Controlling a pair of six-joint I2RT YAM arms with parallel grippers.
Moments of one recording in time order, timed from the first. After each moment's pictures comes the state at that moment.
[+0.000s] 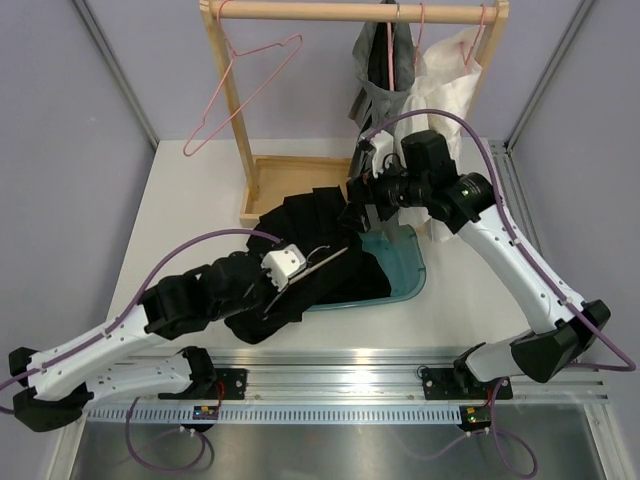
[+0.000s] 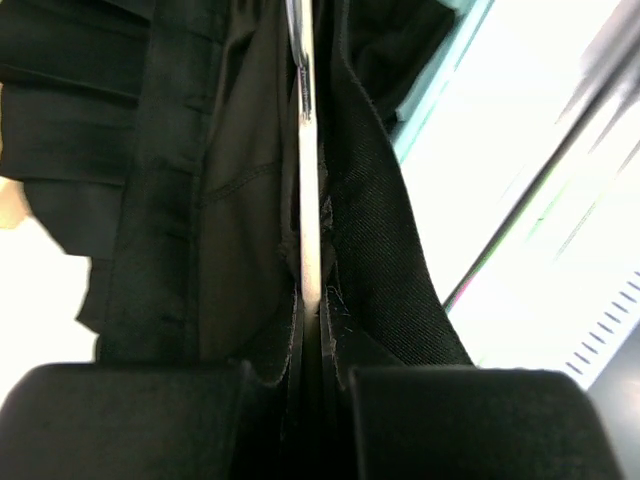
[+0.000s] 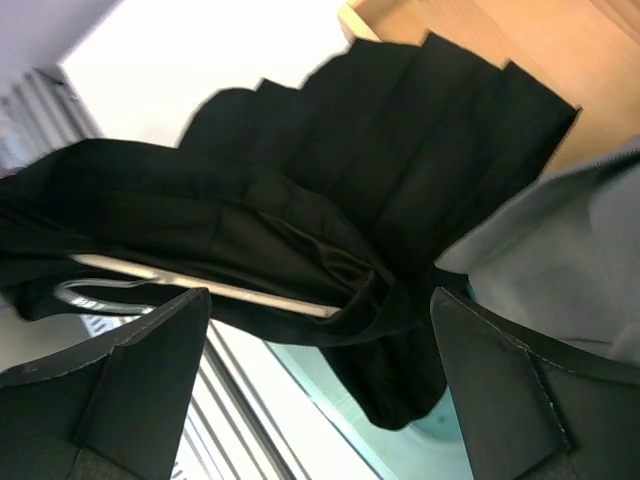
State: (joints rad) left arm -1.07 0.83 0.99 -0.81 -0.15 -0.02; right arm 0.55 1.41 1.60 -0.77 -0.45 0.02
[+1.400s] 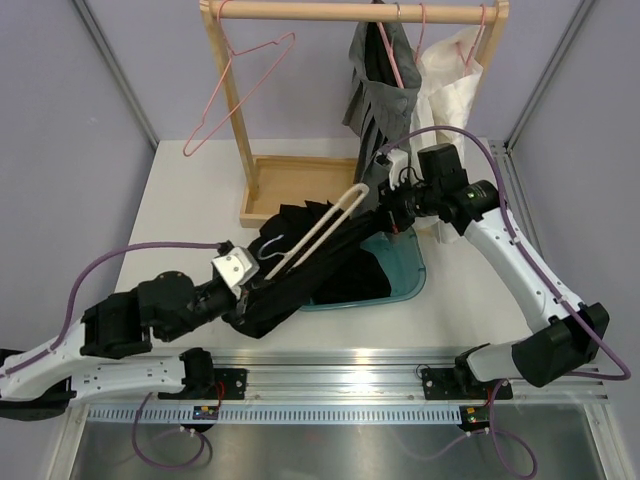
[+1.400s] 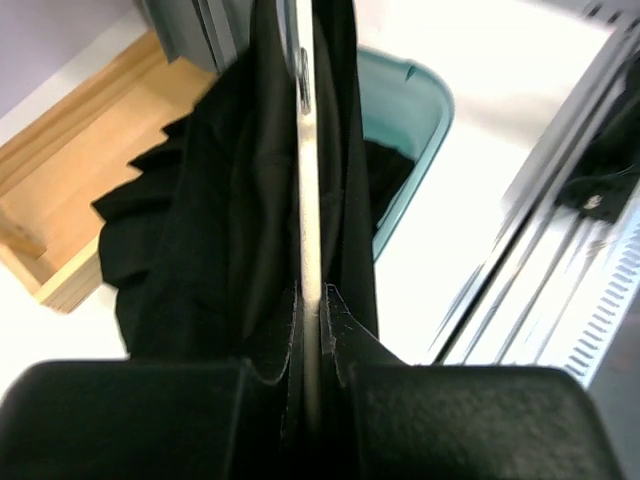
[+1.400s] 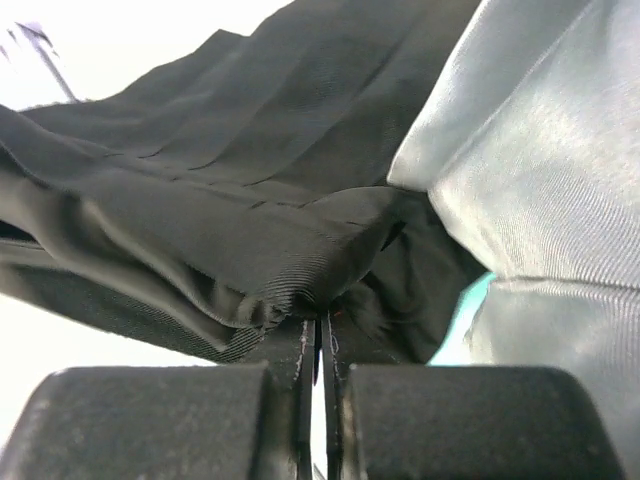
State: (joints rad) left arm -1.29 0.63 1.05 -0.73 -0.36 -0.05; right arm 0.42 1.39 1.43 -0.79 -0.57 -0.03
